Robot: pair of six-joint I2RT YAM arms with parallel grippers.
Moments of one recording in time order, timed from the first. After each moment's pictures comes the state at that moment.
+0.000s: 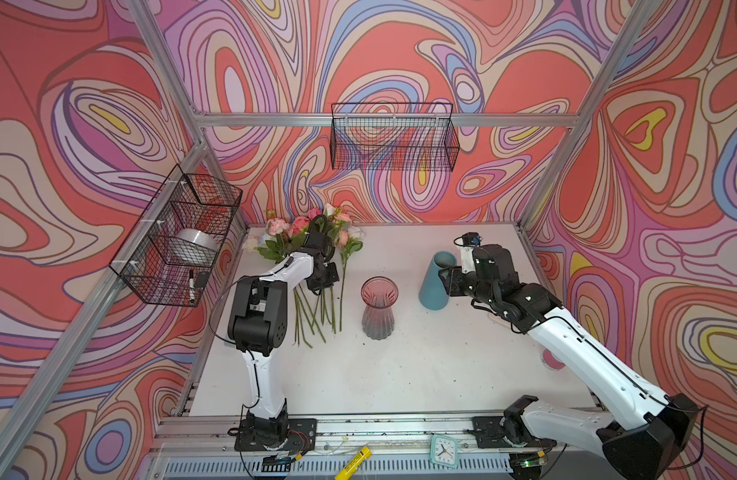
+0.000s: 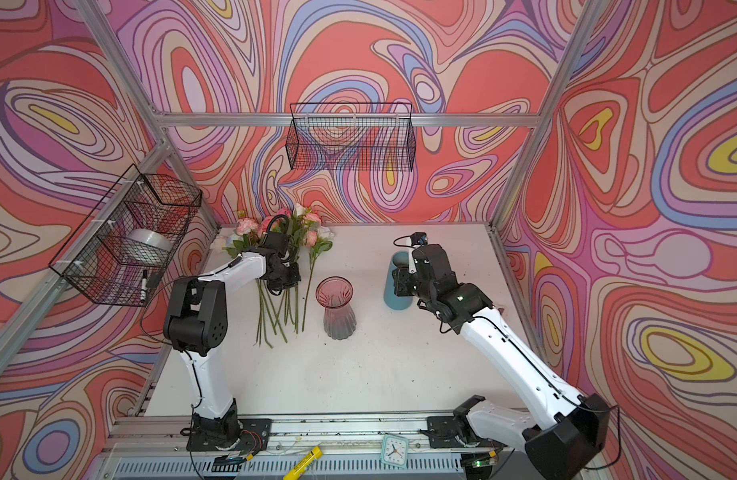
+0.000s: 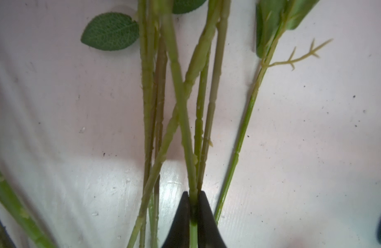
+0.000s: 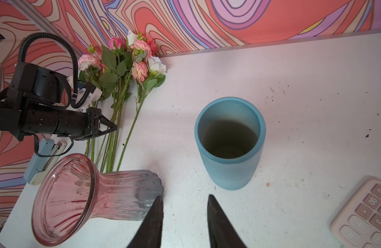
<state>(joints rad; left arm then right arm) -0.19 1.99 1.45 -0.66 0.09 -0.48 0.50 1.17 1.14 -0.58 0.04 0.38</state>
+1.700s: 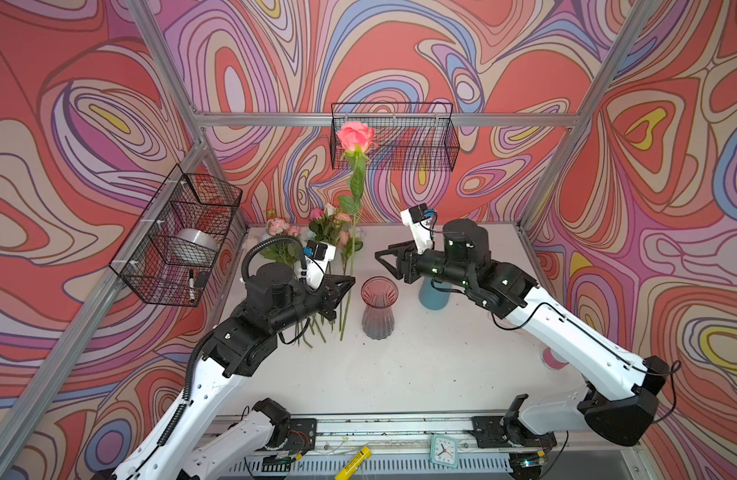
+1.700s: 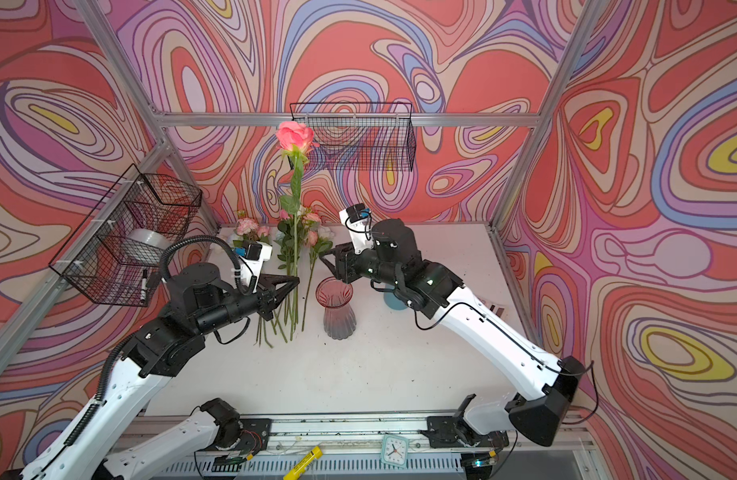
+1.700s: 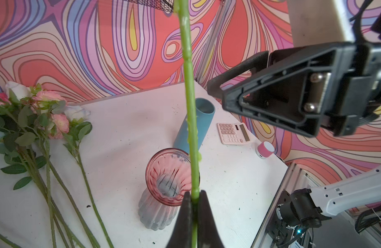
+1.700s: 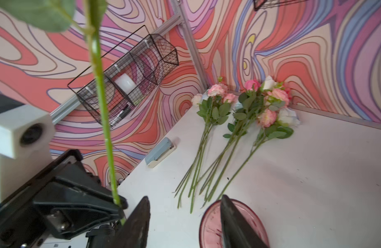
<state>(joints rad) -0.54 0.90 1.13 -0.53 0.27 -0.25 0.79 1.40 1.53 -0.39 -0.23 0.35</state>
